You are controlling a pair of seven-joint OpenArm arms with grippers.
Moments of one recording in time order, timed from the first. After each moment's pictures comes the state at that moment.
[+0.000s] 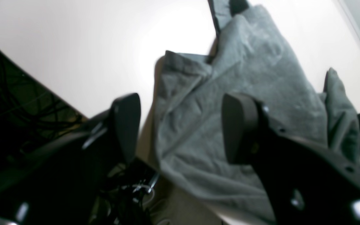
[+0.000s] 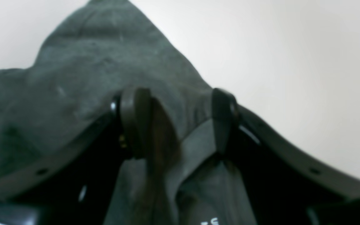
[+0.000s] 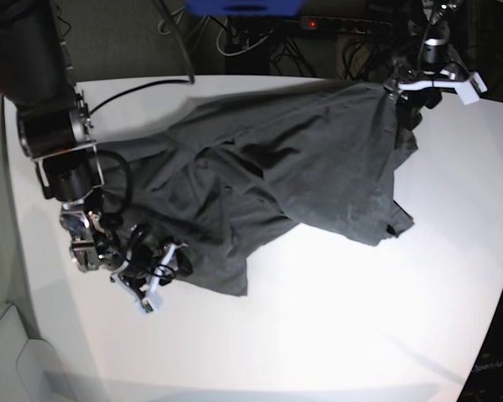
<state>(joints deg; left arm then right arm) 38.8 1.5 -21.6 111.7 -43.1 1.5 17.9 39.1 12.4 -17.3 27.3 13.6 35.7 -13.7</state>
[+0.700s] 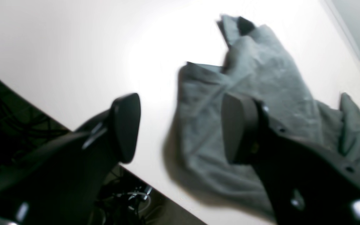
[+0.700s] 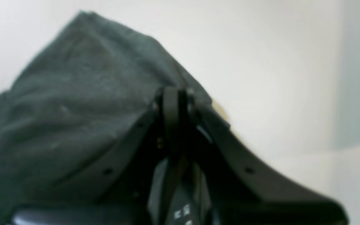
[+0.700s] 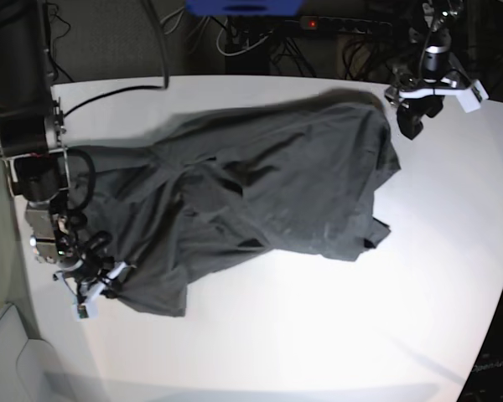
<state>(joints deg) 37.0 1.3 -21.6 111.4 -43.1 1.5 17.9 40.5 19.0 -12.5 21.7 14.1 25.1 -2.4</state>
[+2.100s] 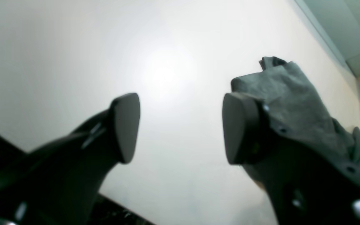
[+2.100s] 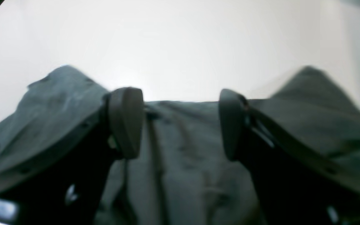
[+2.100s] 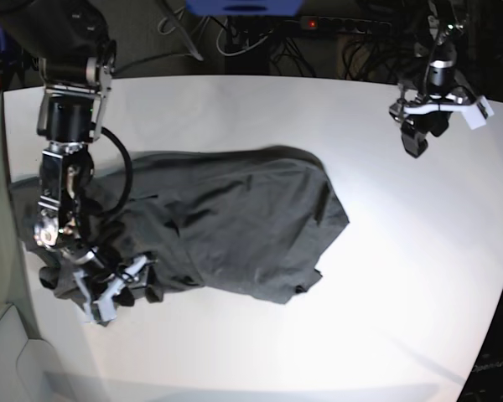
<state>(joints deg) 33.8 -0.6 -21.4 111.8 -43.2 1.4 17.9 21.8 8.9 10.2 65.6 13.8 33.6 -27.7</state>
